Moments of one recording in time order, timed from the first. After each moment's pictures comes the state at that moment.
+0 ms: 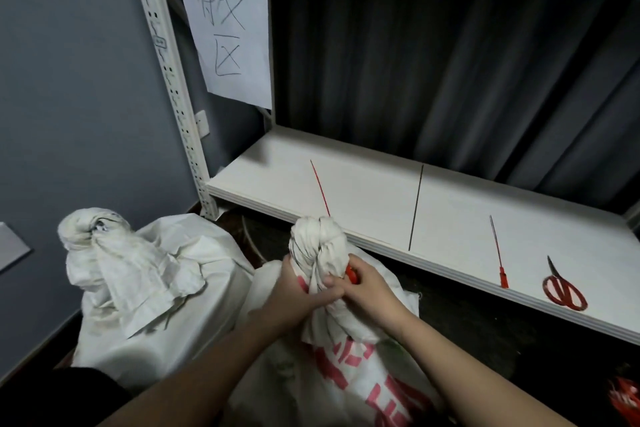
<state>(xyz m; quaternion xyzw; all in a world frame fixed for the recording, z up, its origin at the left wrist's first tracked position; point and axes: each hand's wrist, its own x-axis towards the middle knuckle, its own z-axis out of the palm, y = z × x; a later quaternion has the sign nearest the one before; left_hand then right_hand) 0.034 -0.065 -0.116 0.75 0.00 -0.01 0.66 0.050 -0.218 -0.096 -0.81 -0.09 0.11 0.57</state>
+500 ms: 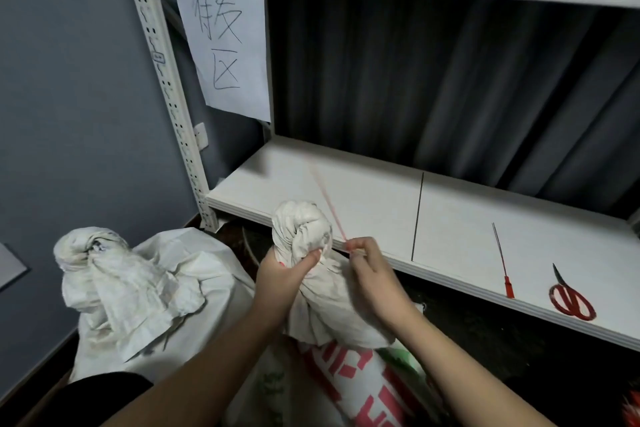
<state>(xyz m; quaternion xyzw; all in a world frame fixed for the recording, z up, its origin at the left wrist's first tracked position) 0.059 -0.056 -0.081 0.72 0.10 0.10 0.68 0.059 -0.206 -0.053 -0.83 -0.05 0.03 0.56</state>
